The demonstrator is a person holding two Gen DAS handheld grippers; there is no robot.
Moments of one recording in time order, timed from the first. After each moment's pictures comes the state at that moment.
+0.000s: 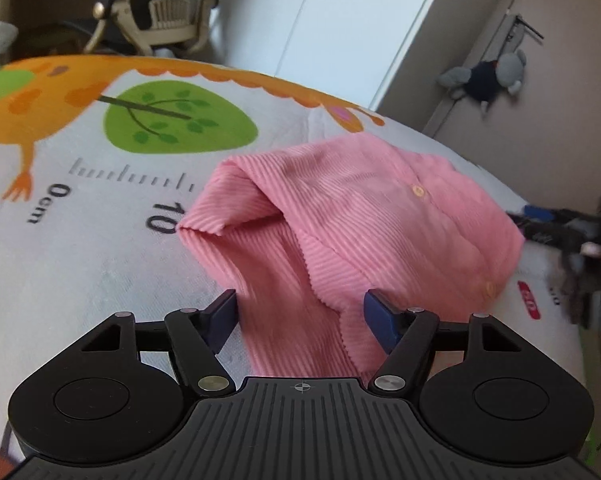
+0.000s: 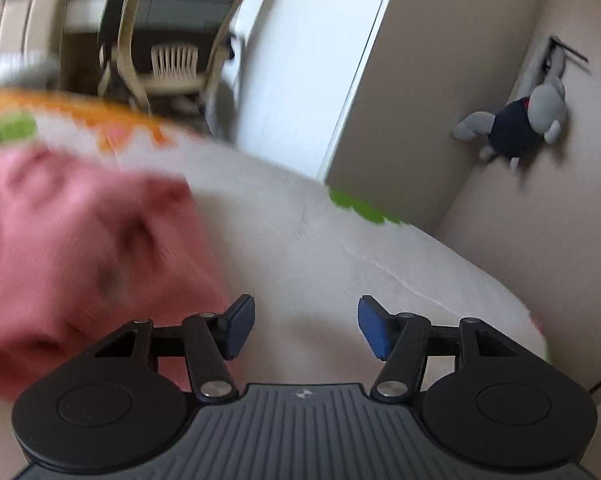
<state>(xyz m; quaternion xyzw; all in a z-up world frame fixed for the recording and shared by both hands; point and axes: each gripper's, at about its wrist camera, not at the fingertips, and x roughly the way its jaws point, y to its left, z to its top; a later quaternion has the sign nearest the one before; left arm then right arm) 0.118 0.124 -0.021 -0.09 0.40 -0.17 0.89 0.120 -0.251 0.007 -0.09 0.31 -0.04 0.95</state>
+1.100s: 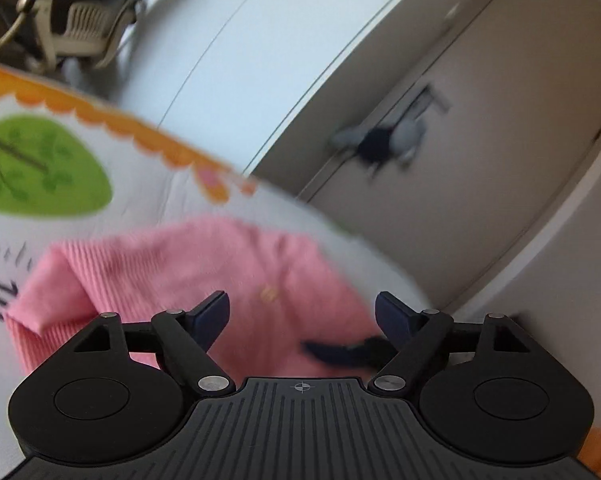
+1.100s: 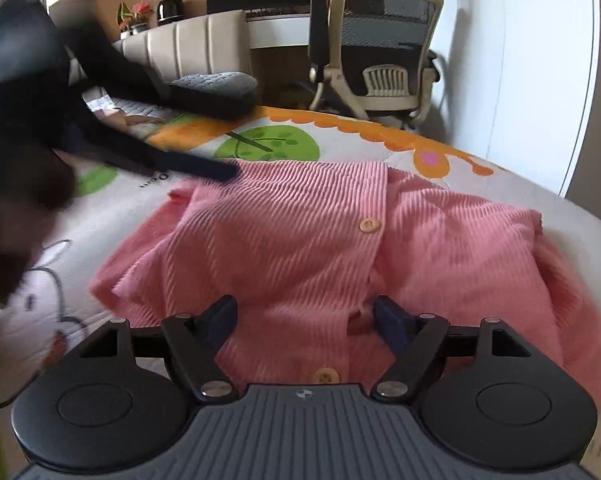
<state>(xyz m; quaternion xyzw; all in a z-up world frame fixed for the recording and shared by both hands) 0.168 0.094 -0.014 -0.22 0.35 -0.32 0.85 0.096 -0.130 -0.009 -0.05 0.32 0.23 0.92</state>
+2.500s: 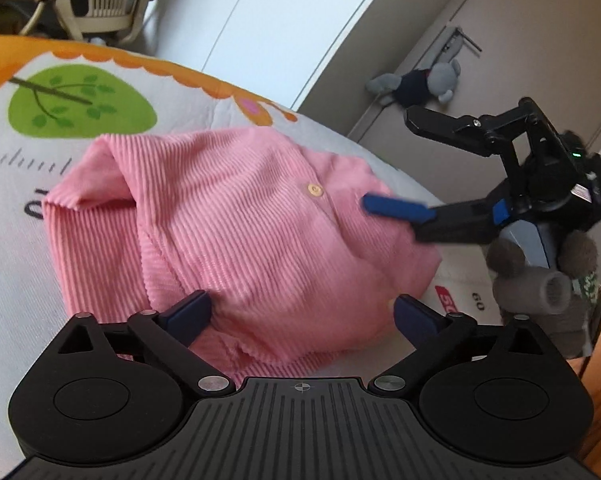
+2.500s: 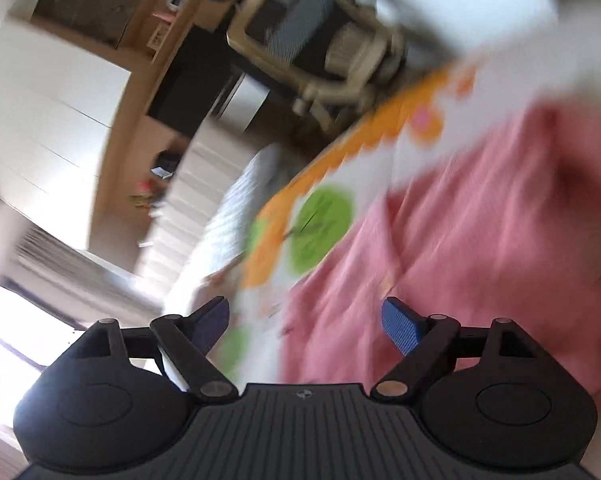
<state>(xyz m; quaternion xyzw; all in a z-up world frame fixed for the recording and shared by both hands) 0.123 0.092 -0.037 -0.16 0.38 -0.31 0.86 0.152 -0.204 0.004 0.36 0.35 0.26 0.83</state>
